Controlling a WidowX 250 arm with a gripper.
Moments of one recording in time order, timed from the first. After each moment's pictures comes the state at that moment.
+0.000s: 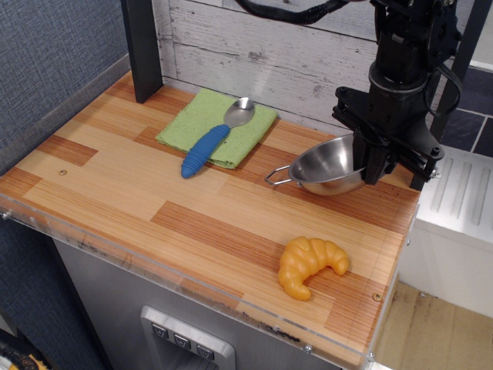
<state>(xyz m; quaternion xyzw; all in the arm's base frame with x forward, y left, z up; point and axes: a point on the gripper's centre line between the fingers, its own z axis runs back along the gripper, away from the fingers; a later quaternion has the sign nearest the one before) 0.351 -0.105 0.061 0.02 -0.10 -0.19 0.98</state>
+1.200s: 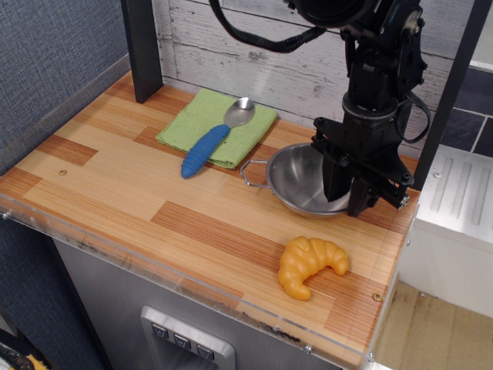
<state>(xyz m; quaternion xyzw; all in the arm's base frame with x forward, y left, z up) 0.335 -0.096 0.038 -0.01 -0.05 -0.21 0.98</state>
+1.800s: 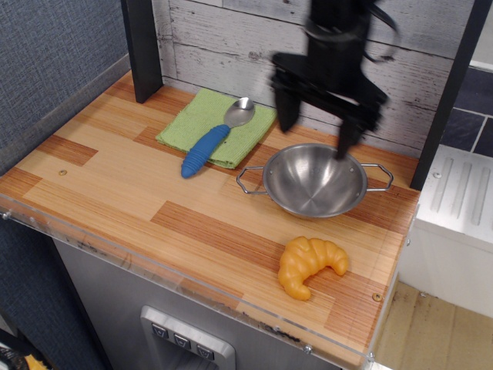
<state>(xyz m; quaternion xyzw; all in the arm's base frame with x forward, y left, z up) 0.330 -0.039 0.105 0.01 -0.09 -0.06 0.99</state>
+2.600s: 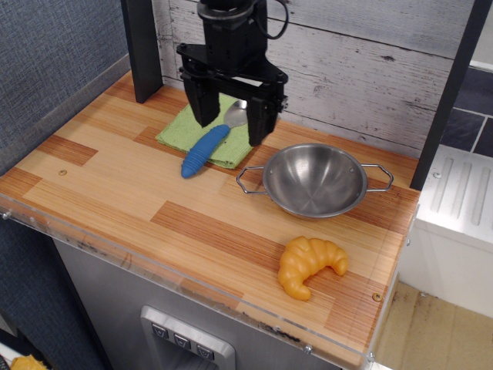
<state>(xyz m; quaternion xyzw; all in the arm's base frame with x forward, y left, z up) 0.314 0.024 0.096 -0.01 -0.06 -0.04 1.00</state>
